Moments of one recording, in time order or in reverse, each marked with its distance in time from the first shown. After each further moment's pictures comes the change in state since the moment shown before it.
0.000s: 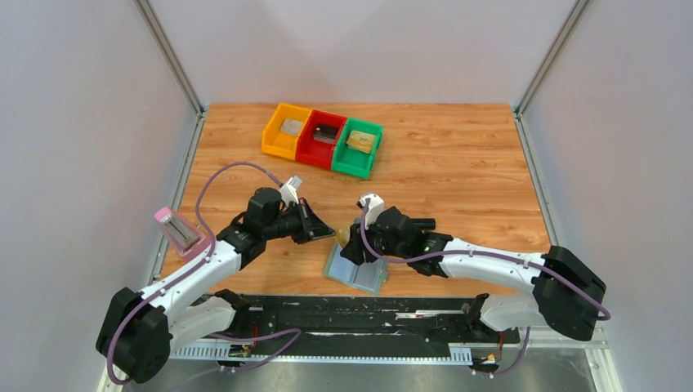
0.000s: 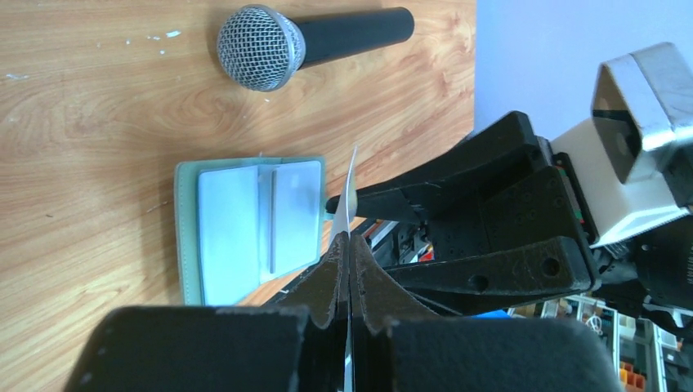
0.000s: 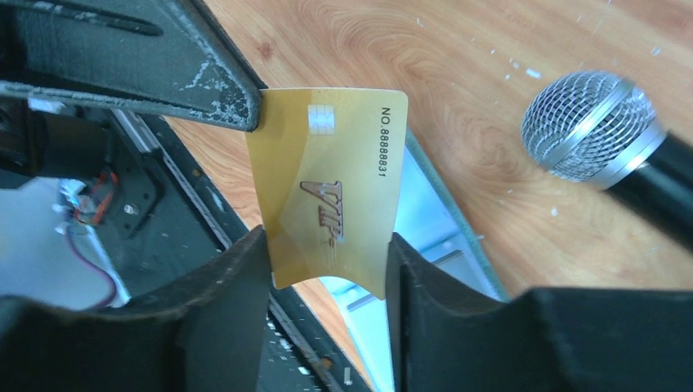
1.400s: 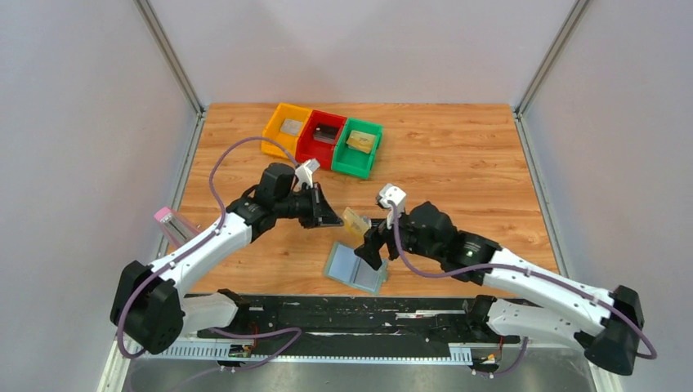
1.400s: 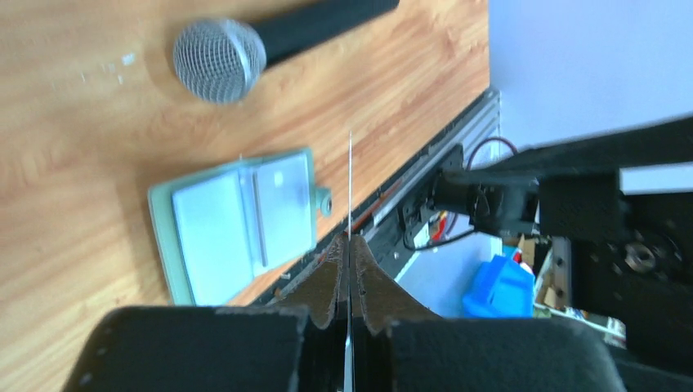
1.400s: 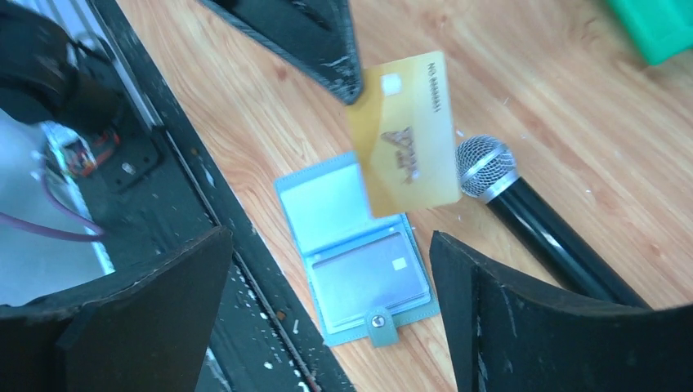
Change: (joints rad) left arm -0.003 0.157 0.239 -0.227 0.095 0.167; right arm 0.000 -0.285 0.077 -0.284 0.001 -0.337
